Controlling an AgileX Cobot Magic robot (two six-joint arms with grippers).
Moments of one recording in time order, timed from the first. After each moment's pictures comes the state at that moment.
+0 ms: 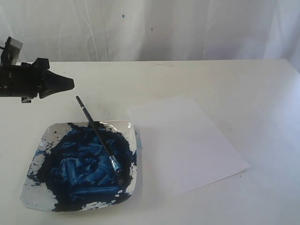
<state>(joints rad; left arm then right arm) 0.07 1.80 -1.02 1.57 -1.00 -1.92 0.09 0.01 0.00 0.00 0.22 0.23</state>
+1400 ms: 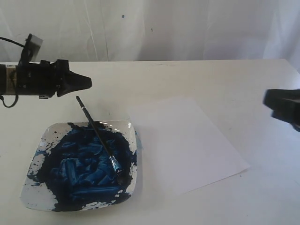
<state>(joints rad) -0.03 1.80 -1.03 1.52 -0.97 -1.85 0.37 0.73 -0.56 0.68 0.41 -0.36</state>
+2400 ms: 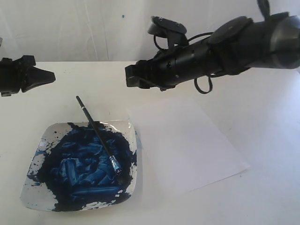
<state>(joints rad) 0.16 1.80 -1.03 1.52 -0.91 -1.81 0.60 1.85 -1.31 1.09 0.46 -0.84</state>
